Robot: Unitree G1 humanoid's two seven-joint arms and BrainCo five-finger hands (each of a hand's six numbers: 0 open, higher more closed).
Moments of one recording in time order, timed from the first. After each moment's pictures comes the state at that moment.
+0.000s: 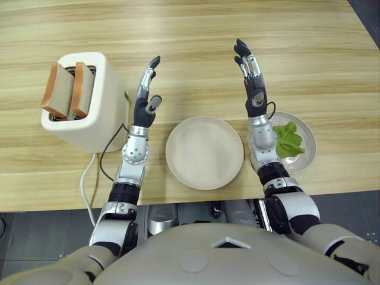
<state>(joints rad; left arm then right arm) -0.15 0.14 -0.03 0.38 0.23 -0.73 0.11 -0.42 -0.05 0.02 0.81 -0.13 -1.10 0.02</state>
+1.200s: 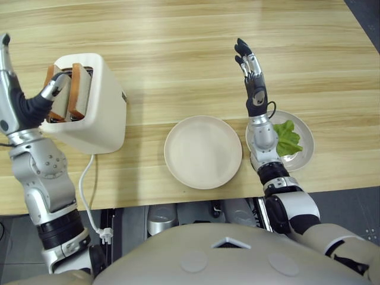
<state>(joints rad) 0.12 0.34 0.48 -0.30 0.80 0.00 0.19 -0.42 -0.05 0.02 0.81 -0.12 -1.09 0.03</state>
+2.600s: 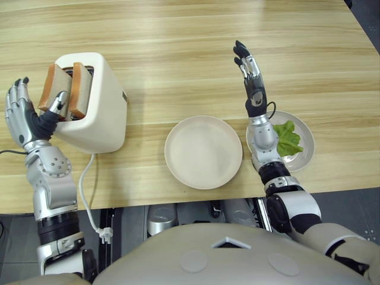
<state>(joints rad) 0.12 0.42 0.38 -0.07 0.63 0.12 0.24 -0.43 -0.07 0.02 0.84 -0.15 -1.10 0.02</state>
